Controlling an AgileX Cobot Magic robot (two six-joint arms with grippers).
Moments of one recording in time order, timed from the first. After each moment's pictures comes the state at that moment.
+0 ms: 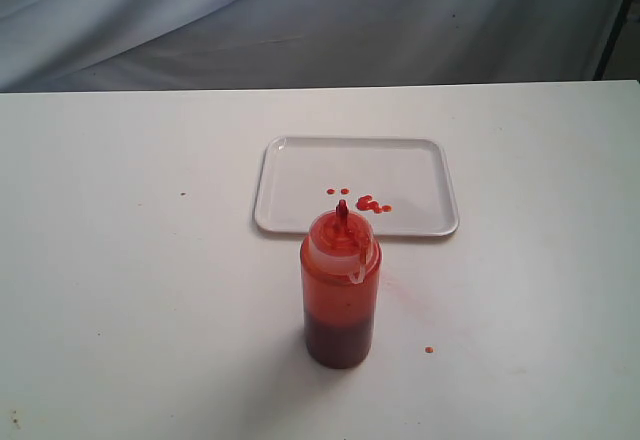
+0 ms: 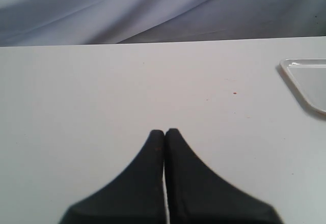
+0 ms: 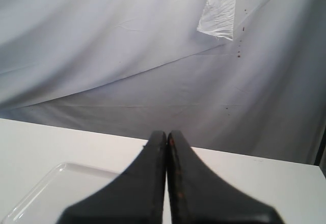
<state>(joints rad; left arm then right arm) -0.01 0.00 -0.01 0.10 0.35 -0.08 0.49 0.66 -0.51 -1.63 0.31 1.58</state>
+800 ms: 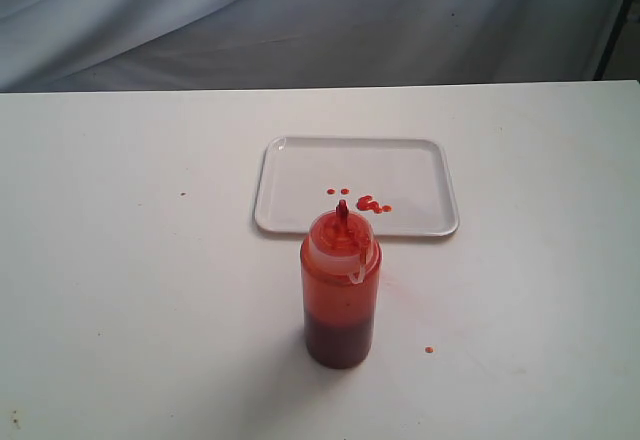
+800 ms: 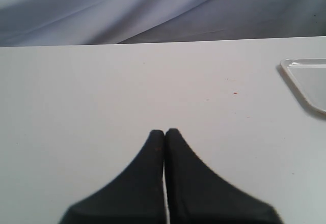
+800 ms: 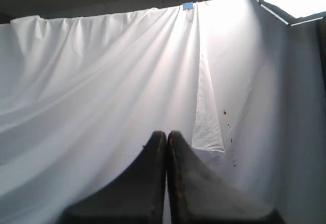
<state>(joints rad) -0.01 0.00 -0.01 0.10 0.35 -0.08 0.49 0.18 -0.51 -1.63 0.31 1.58</state>
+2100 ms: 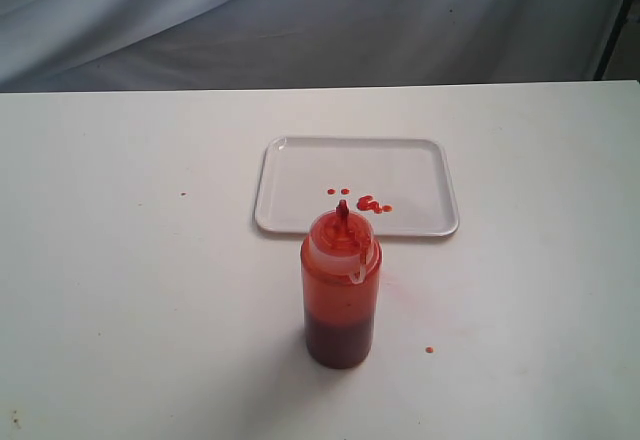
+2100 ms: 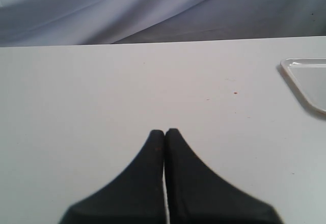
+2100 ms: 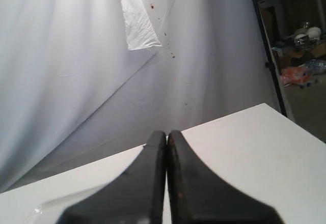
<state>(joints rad) -0.01 0.00 -0.01 0.10 0.35 -0.08 -0.02 0.00 -0.01 -1.38 0.07 1.69</state>
